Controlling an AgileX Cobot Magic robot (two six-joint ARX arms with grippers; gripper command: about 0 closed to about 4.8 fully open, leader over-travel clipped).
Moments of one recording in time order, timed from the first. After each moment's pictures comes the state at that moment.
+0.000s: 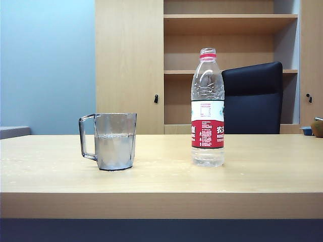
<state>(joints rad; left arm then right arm) 0.04 0.00 0.01 -0.17 0.09 -0.08 0.92 0.24 0.61 -0.48 0.15 -0.13</state>
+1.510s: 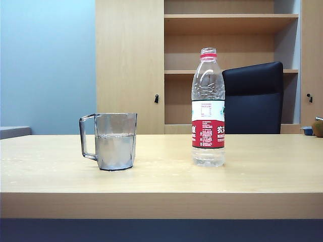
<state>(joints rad) 0.04 0.00 0.01 -0.18 0.09 -0.08 -0.07 0.00 0.01 -0.15 0.06 0.05</state>
